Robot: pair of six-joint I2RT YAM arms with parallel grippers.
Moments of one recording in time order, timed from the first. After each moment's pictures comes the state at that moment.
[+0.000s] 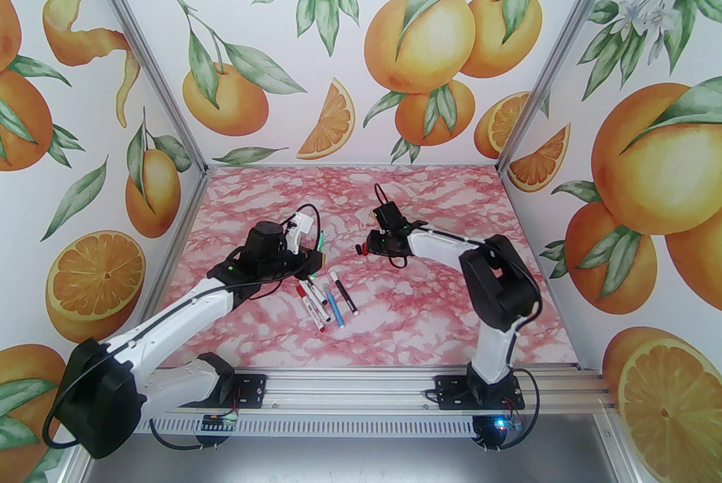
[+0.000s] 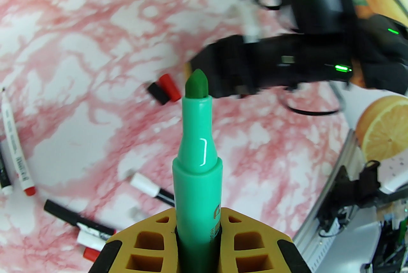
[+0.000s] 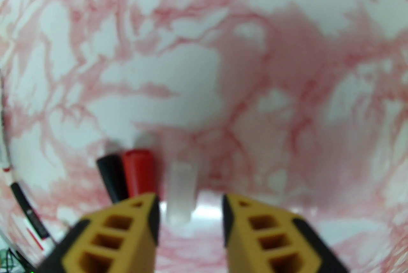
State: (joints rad) left arm -0.52 1.21 0.75 -0.21 0.34 -0.36; right arm 0.51 1.82 1.12 -0.32 -0.04 0.58
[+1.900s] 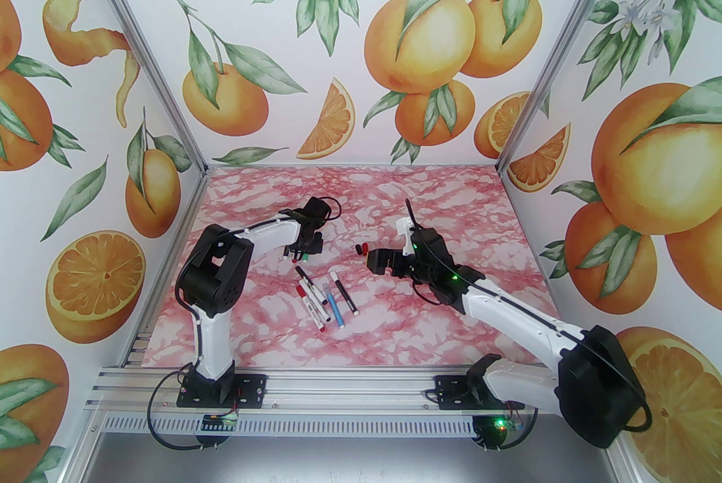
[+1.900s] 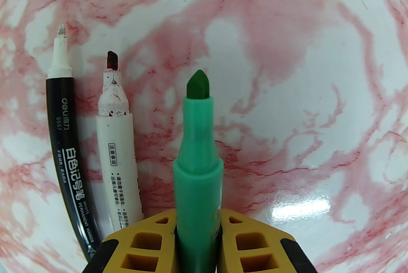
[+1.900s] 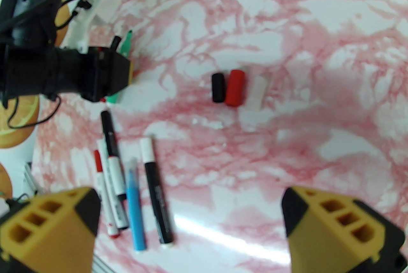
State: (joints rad) left arm -0.50 2.00 1.32 -0.60 -0.24 -0.41; right arm 0.55 1.21 0.67 -0.10 -0.18 0.55
